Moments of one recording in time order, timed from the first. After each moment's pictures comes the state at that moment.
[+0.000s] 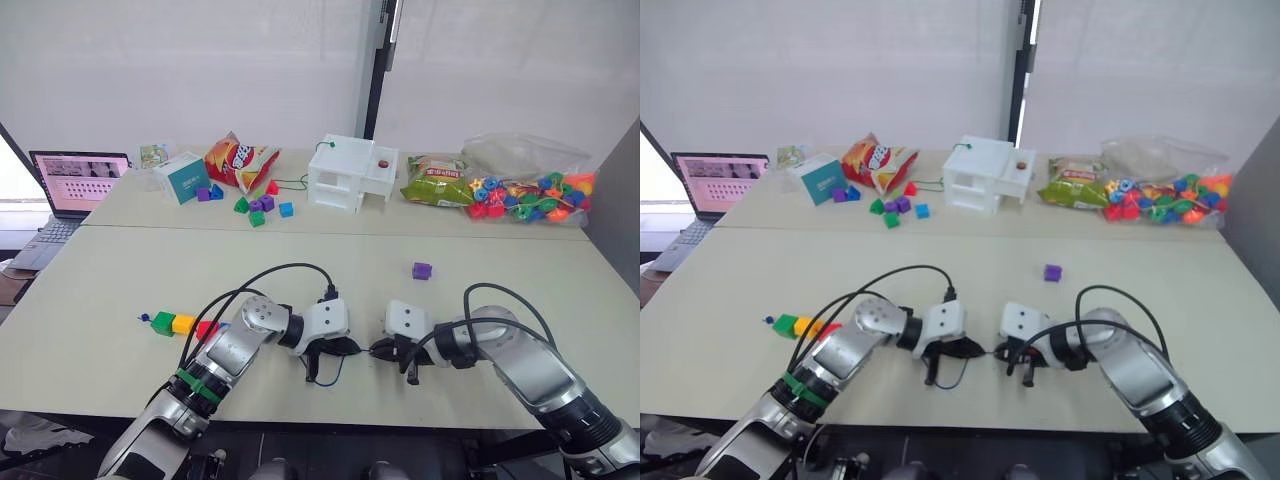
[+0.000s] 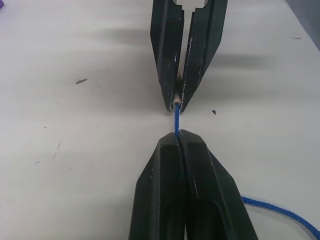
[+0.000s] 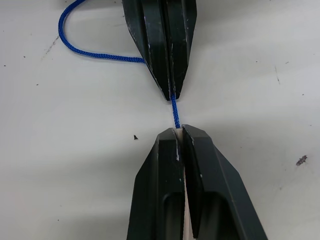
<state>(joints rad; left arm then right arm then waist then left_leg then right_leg) -0.60 0.39 -0.47 0.13 -0.06 0.27 -1.12 -0.41 -0.76 0.35 -0.28 0.12 0.60 1.06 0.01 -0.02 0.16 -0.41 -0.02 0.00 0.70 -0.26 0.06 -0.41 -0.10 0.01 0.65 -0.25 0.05</state>
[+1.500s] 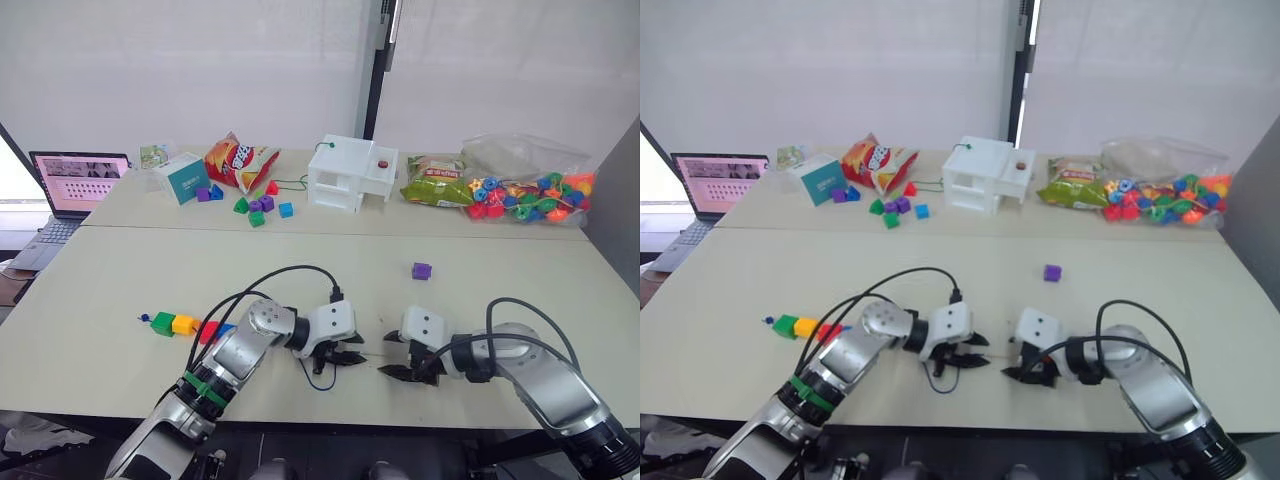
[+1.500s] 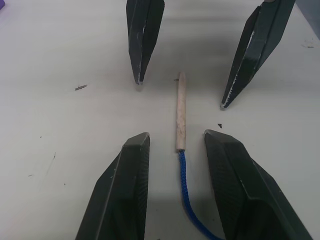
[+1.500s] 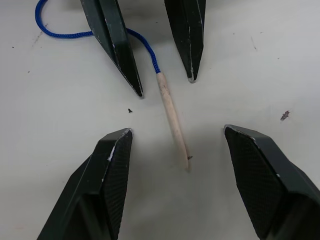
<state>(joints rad) -0.59 0.36 -0.49 0.12 -0.03 0.30 -1.08 -0.26 -0.79 0.24 -0.34 0.17 0.58 0.96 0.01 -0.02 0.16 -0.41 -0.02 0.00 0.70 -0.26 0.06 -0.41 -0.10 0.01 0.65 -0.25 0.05</state>
